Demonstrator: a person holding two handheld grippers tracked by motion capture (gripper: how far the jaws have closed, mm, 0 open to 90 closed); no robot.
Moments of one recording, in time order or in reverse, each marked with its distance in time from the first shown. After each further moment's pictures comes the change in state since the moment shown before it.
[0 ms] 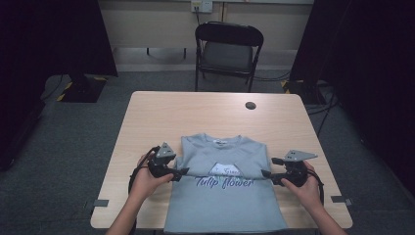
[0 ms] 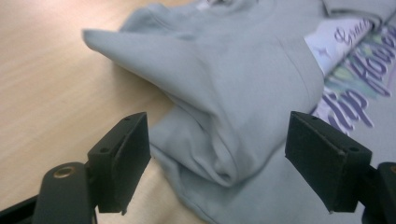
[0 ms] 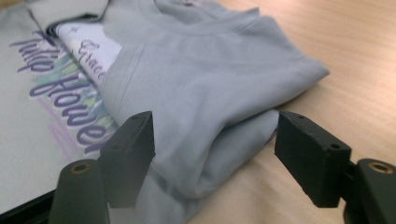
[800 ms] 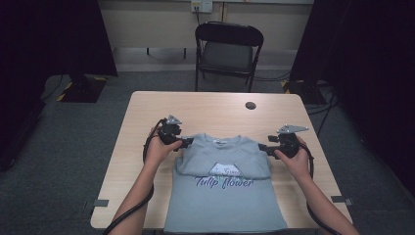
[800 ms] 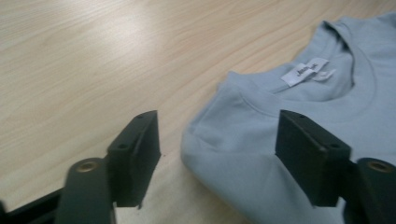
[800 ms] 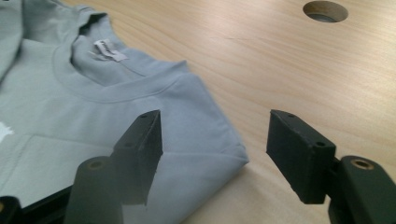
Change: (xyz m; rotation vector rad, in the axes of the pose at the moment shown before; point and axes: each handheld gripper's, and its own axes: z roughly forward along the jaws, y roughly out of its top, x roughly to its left) left arm 0.058 0.059 0.058 0.015 0.082 -0.093; right arm -0.054 0.048 0.045 0.009 -0.079 0.056
